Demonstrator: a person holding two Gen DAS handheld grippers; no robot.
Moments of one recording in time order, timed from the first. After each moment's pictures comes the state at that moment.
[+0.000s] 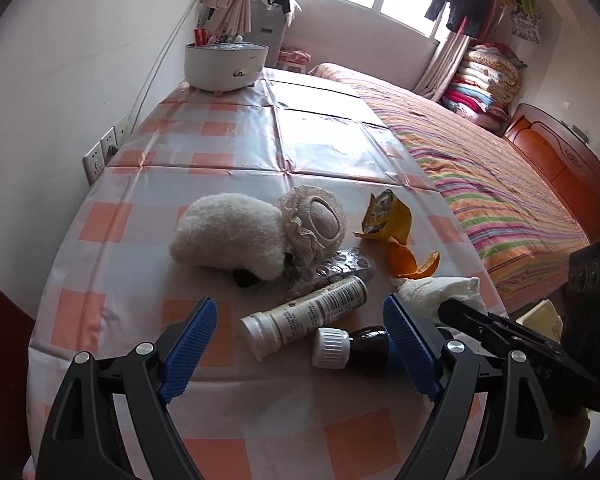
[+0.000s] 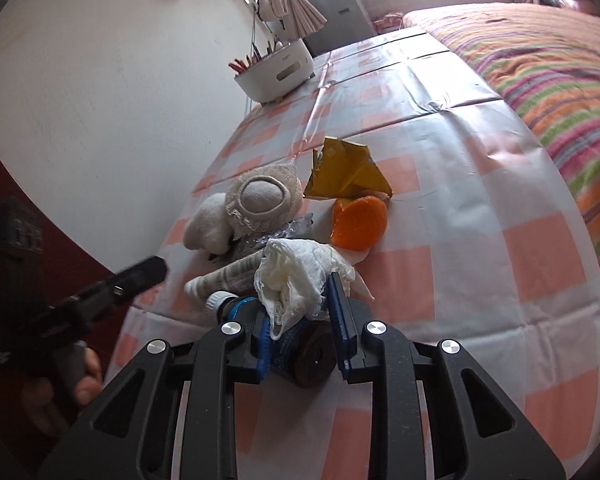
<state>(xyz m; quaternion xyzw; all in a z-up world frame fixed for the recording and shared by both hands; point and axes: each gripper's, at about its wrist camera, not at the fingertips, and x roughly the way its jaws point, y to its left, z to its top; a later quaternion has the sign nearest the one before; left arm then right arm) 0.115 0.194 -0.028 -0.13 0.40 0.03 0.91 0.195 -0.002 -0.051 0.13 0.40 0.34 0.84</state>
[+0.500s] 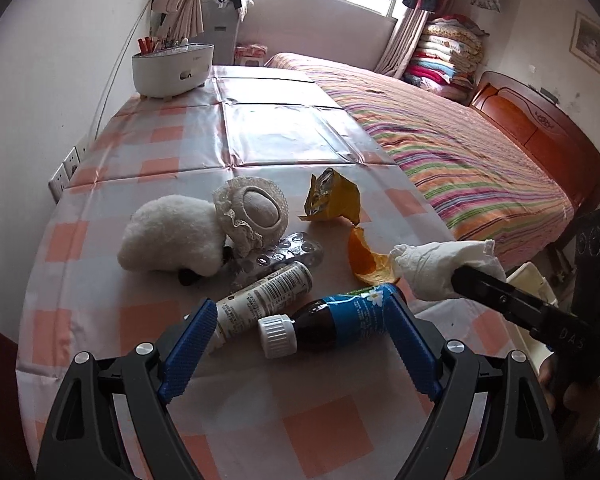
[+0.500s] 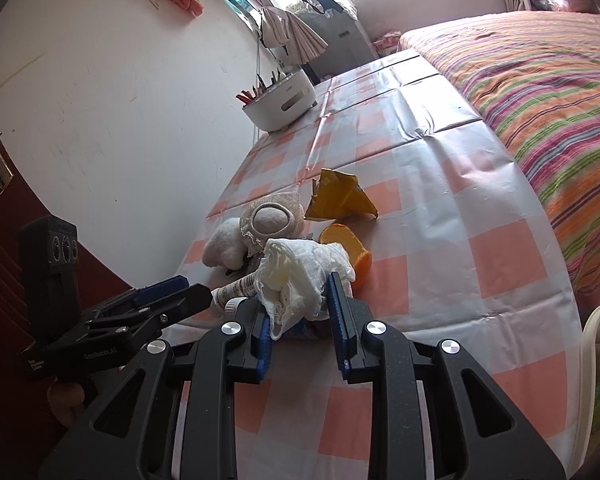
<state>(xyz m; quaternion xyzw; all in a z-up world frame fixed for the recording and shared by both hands) 0.119 0.160 -0.026 -0.08 0.41 -0.04 0.91 0.179 -0.037 -0.030 0.16 0.37 0.35 0.85</state>
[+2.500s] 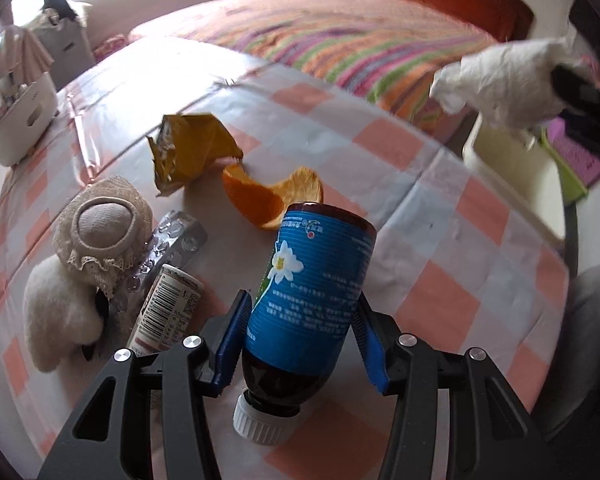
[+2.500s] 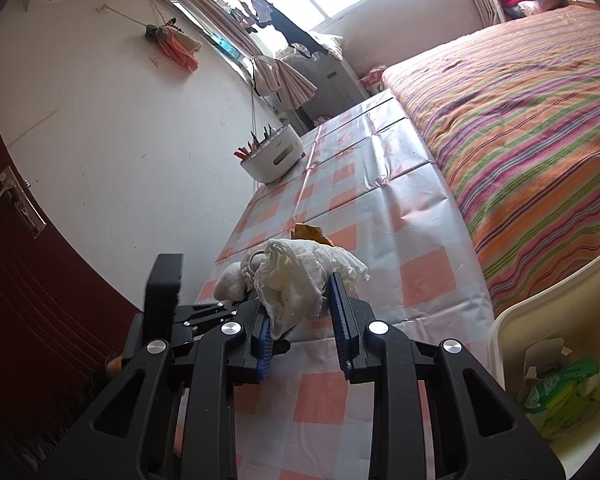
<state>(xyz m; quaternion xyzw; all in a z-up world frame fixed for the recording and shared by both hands) 0.154 0.095 -0.067 0.11 0.49 -0.21 0.84 0.151 -0.139 0.001 0.22 0.31 0.33 0.86</state>
